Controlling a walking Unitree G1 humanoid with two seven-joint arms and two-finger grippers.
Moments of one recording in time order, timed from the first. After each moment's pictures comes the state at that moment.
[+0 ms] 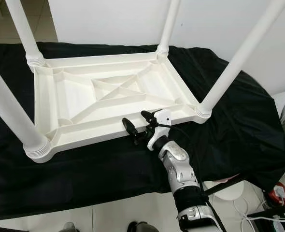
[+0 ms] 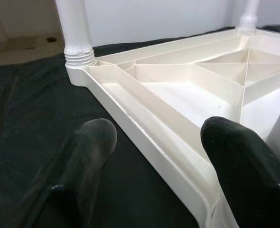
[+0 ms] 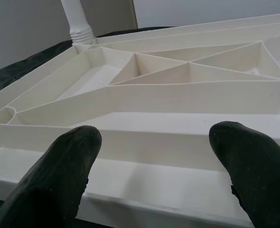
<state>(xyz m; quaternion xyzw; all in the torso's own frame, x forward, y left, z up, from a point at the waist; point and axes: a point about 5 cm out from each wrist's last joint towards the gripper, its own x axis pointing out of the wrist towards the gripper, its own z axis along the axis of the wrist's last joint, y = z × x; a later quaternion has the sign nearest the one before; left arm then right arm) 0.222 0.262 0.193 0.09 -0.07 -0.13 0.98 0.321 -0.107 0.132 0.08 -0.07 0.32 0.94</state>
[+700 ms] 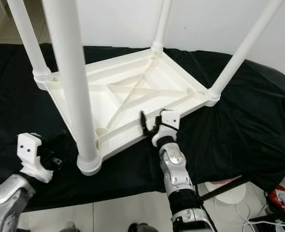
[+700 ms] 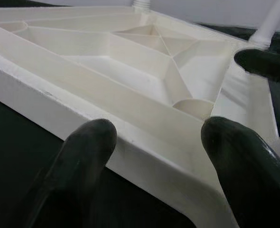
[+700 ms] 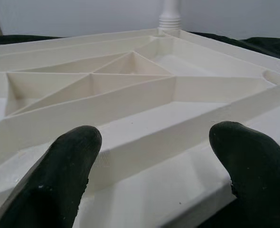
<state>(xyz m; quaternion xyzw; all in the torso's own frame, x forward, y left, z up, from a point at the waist) 0.233 0.170 0.134 -0.01 -0.03 -0.26 0.96 0.330 -0.133 0.127 0.04 -0.08 0.03 1.00</state>
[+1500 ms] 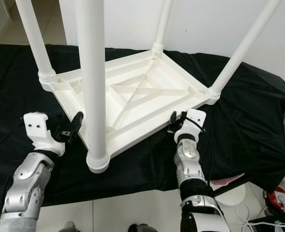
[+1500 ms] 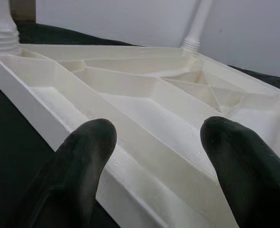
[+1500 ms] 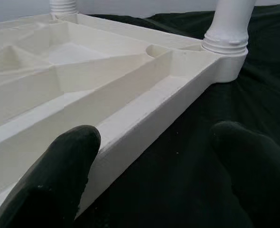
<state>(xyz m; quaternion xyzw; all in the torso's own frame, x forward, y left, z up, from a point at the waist) 0.276 0.148 0.148 -0.07 -0.09 -0.14 0.98 0.345 -0.189 0.116 0.07 -0.03 -0.14 0.99</state>
